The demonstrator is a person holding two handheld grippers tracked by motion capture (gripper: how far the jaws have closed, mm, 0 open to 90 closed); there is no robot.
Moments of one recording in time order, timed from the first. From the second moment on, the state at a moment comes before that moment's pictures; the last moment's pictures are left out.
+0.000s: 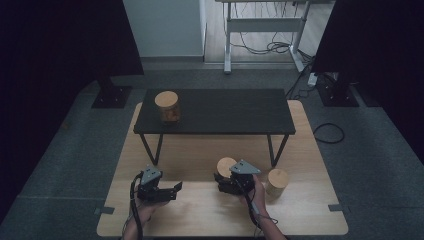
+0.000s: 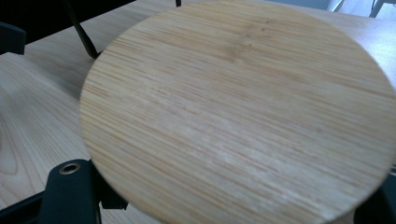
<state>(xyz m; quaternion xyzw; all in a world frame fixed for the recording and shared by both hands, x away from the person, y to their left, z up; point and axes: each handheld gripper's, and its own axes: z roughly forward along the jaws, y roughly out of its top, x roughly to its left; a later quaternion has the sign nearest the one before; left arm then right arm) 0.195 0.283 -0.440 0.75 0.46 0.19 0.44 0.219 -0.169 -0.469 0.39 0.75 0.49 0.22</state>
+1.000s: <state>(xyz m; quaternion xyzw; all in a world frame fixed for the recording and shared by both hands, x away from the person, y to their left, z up) 0.193 0.284 -0.438 0.75 0.45 0.19 0.44 0.214 -0.167 -0.452 0.38 0.75 0.49 0.22</state>
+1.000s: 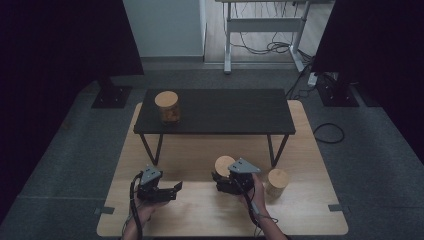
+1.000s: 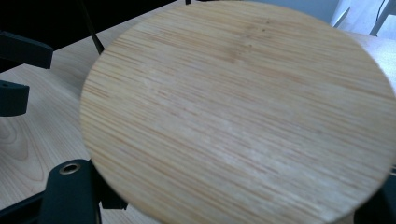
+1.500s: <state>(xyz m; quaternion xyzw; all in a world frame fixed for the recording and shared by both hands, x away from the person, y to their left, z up) 0.193 0.285 -0.438 0.75 0.45 0.19 0.44 0.211 -0.164 -0.445 0.37 0.75 0.49 0.22</state>
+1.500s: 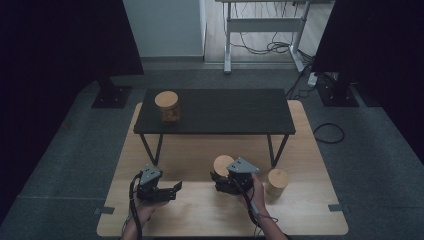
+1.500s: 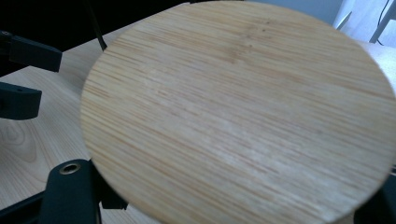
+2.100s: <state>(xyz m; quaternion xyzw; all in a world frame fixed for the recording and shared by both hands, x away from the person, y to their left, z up) 0.193 0.285 -0.438 0.75 0.45 0.19 0.44 0.207 -0.165 -0.438 0.36 0.75 0.50 0.22</state>
